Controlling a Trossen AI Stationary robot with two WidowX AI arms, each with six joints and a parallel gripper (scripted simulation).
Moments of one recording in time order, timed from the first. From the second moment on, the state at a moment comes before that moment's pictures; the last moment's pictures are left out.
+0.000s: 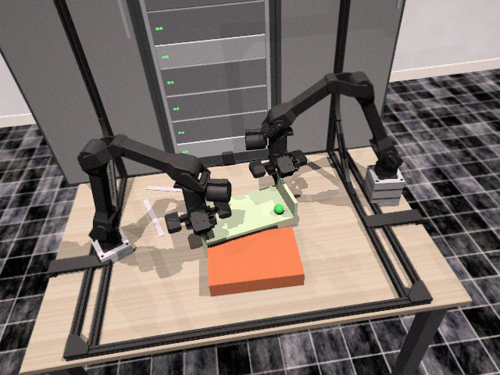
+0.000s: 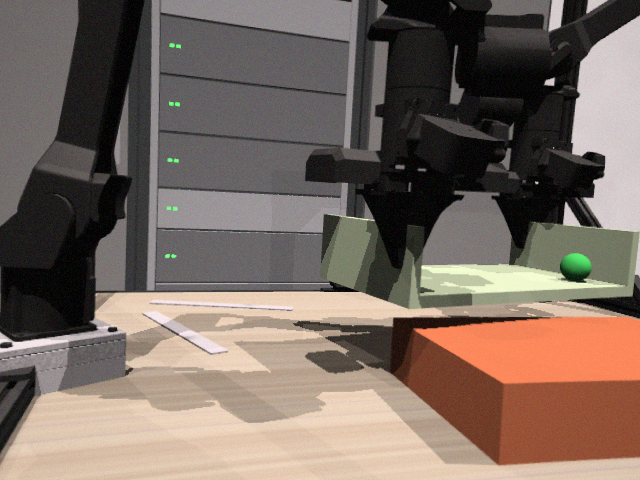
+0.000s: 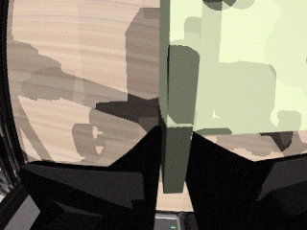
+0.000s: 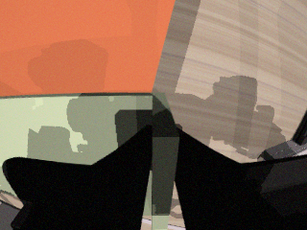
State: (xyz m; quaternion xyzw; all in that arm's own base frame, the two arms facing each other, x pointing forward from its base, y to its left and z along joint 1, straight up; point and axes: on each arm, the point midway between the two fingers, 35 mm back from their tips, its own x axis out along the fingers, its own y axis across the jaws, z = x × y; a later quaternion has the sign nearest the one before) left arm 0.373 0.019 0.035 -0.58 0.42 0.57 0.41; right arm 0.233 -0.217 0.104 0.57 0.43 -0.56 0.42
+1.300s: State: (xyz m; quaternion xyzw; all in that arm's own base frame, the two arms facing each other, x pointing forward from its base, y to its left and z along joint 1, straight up) left arm 0.370 0.033 0.034 -0.57 0.42 0.57 0.42; right arm 0.228 -0.230 0.105 0.56 0.43 -0.57 0.43
